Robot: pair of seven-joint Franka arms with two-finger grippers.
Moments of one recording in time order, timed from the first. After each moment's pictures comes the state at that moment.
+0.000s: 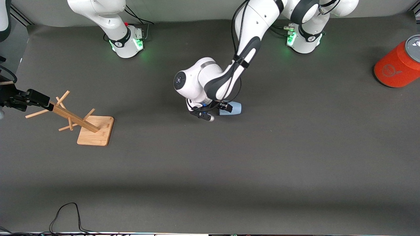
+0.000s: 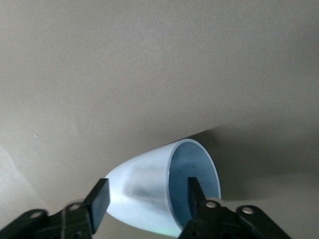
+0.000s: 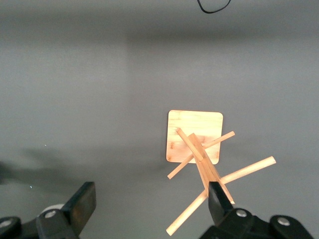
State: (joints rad) left arm -0.95 0.90 0.01 -1.23 0.30 1.68 -0.53; right arm -0.01 0.07 -0.05 -1.53 0.02 1.61 -0.03
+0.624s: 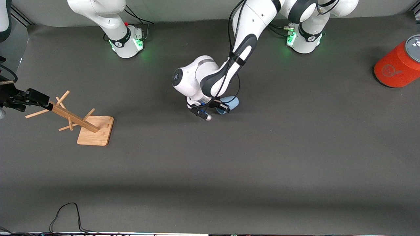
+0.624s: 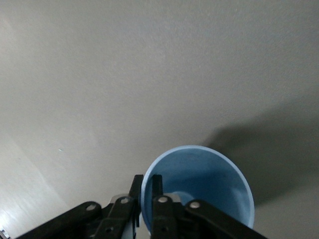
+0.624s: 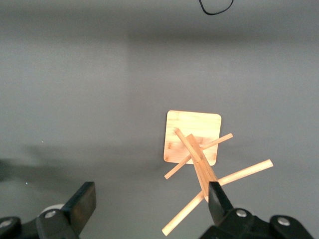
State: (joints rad) left arm -0.96 0.88 0.02 -1.21 0.34 1.65 -0.41; right arm -0.01 0.07 -0.05 -1.53 0.02 1.61 -0.06
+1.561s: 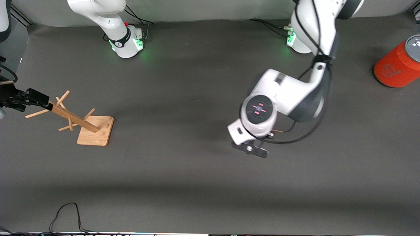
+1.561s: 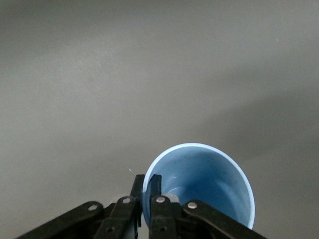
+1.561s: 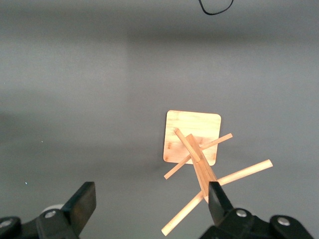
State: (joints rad) left arm -0.53 0.70 0.02 -1.08 0.00 1.68 -0.17; right arm -0.02 0.07 -0.05 -1.53 0.02 1.61 -0.06
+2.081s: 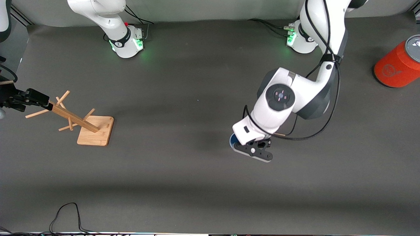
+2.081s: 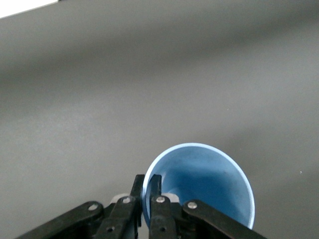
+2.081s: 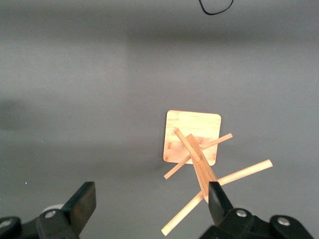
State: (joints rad) left arm -0.52 0.51 -0.01 -1.46 -0.04 2.20 -0.18; right arm -0.02 0.07 -0.05 -1.53 0.02 1.61 -0.06
